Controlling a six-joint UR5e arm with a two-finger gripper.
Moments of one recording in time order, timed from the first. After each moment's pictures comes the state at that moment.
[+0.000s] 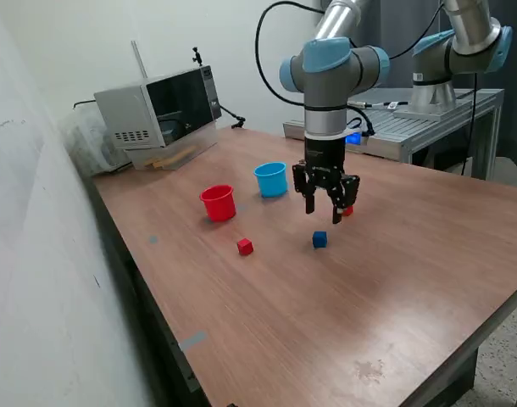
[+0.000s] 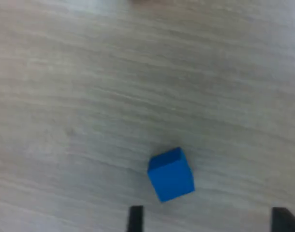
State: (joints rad) arm 0.16 -0.79 1.36 -2.27 -1.64 3.08
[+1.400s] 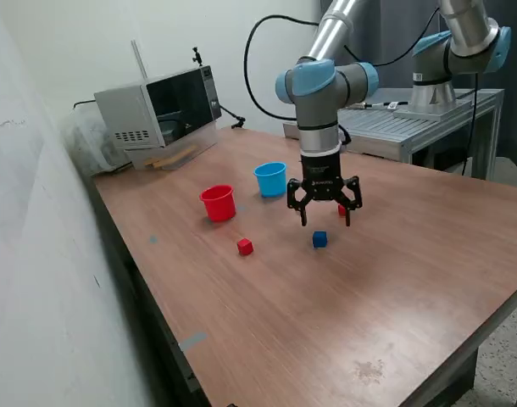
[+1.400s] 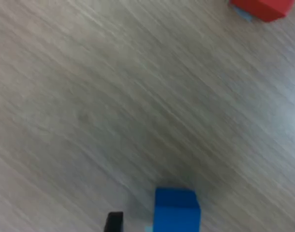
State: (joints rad) arm 0.12 -0.75 1.38 -2.27 -1.56 2.57
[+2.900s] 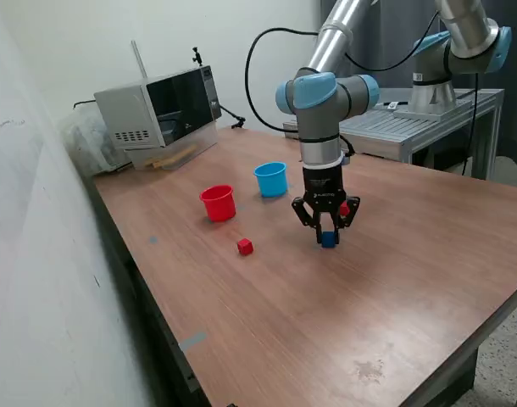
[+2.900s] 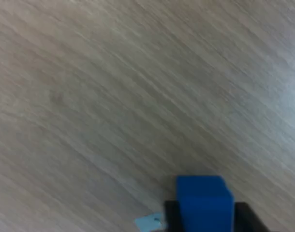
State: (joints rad) arm 0.13 -0.71 1.35 -2.29 -1.54 2.63
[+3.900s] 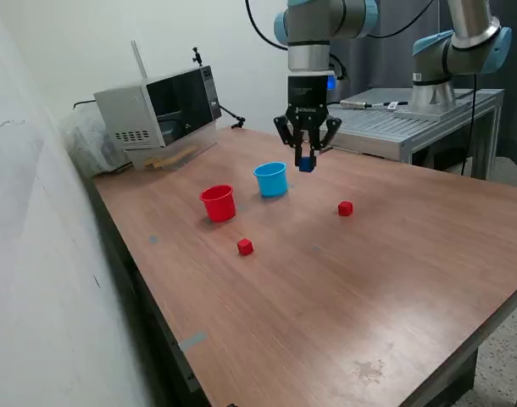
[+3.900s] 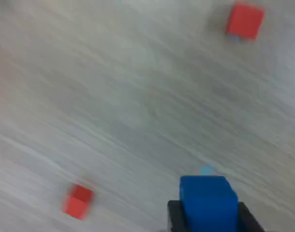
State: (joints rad) arm 0.08 -1.01 1.47 -2.21 -1.62 2.73
